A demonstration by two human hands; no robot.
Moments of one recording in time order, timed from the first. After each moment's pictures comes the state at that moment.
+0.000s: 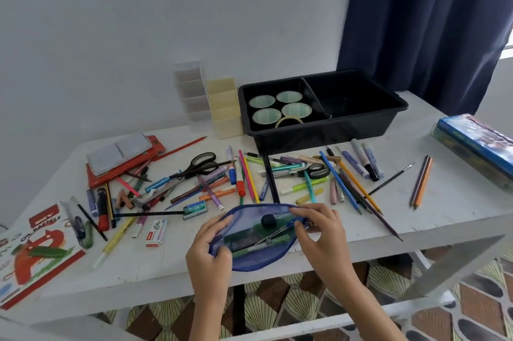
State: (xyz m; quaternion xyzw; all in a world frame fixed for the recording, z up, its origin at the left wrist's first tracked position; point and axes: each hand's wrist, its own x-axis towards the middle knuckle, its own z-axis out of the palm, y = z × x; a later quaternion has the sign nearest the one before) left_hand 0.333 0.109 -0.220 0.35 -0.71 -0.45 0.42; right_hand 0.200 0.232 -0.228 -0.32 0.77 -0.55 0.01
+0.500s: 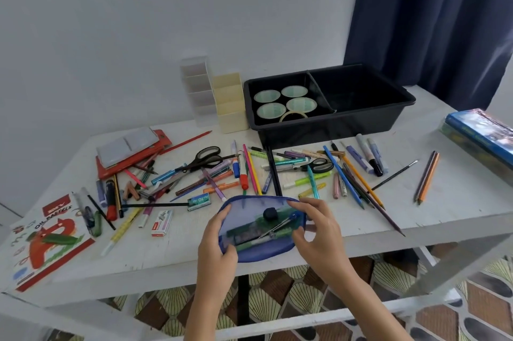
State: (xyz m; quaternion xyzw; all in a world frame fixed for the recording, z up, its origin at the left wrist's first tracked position) left_hand 0.343 0.114 -0.216 0.34 -0.76 -0.48 0.28; right_hand 0.202 0.236 -0.235 -0.35 0.77 -0.53 0.09
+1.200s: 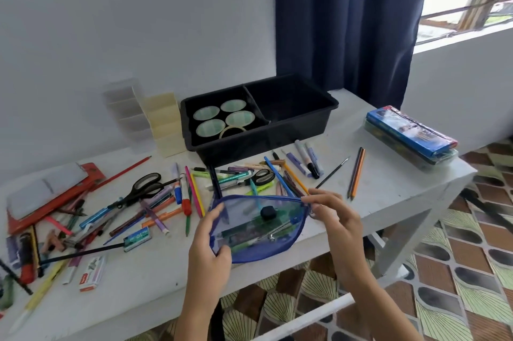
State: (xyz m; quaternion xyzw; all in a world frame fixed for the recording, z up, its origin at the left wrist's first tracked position) left_hand 0.272 0.158 -0.191 0.27 -0.77 -0.52 0.24; right_hand 0.145 0.315 -0.203 -0.16 0.62 -0.77 0.05
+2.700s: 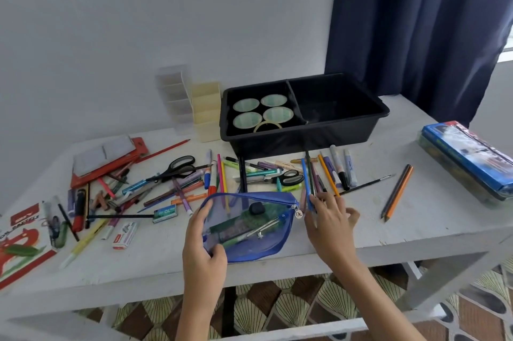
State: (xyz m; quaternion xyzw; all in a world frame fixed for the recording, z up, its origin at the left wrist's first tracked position) left_hand 0.287 0.163 -0.201 0.35 -0.76 -0.40 0.38; right_hand 0.097 0.265 -0.257 -0.31 0.92 -0.23 -0.09
